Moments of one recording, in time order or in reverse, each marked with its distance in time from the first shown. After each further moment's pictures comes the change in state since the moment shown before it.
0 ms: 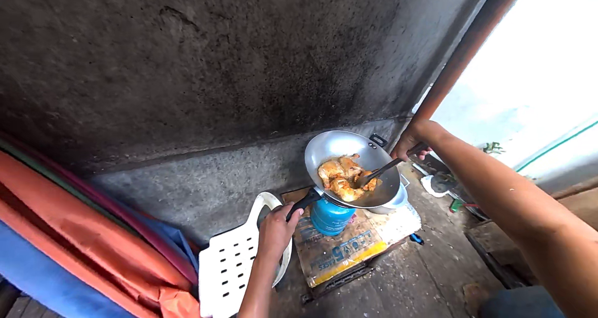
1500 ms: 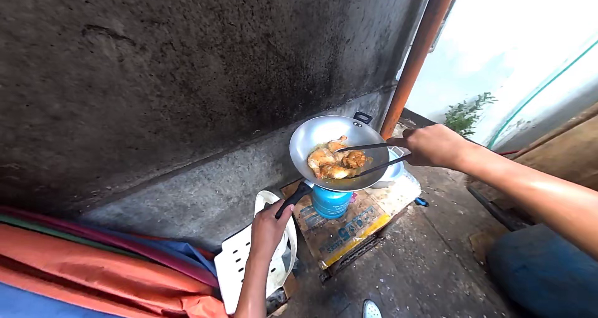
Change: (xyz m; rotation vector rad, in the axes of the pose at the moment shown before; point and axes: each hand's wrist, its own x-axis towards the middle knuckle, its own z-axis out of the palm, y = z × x) left_hand 0.007 -0.003 -0.005 0.008 -0.005 0.098; right_hand -0.069 0.067 0.109 -0.196 0.643 -0.511
